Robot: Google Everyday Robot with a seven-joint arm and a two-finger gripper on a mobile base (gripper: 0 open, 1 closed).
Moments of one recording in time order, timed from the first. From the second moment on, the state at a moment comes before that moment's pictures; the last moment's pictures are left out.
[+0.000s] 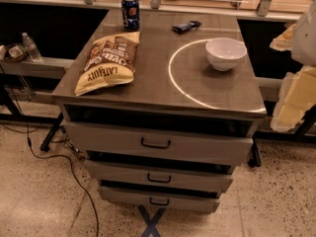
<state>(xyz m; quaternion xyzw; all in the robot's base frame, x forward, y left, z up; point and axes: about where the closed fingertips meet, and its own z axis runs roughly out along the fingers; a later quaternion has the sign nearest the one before) 0.439 -0.216 0.977 -0.60 0.78 -0.03 0.16</state>
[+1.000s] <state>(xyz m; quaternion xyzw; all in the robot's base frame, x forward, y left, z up) 0.511 -0.097 0.942 -0.66 0.71 0.05 0.25</state>
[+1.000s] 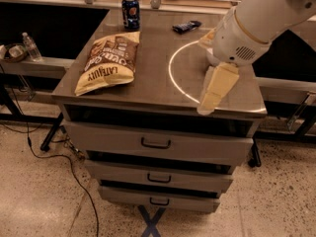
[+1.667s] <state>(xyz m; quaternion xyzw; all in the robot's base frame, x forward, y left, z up) 0.527 -0.073 0.928 -0.65 0.70 0.08 0.27</state>
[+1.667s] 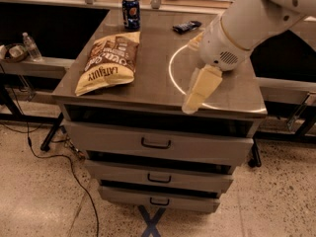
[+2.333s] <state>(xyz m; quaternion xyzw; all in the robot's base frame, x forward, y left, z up) 0.589 0.012 0.892 -0.63 0.68 0.13 0.34</state>
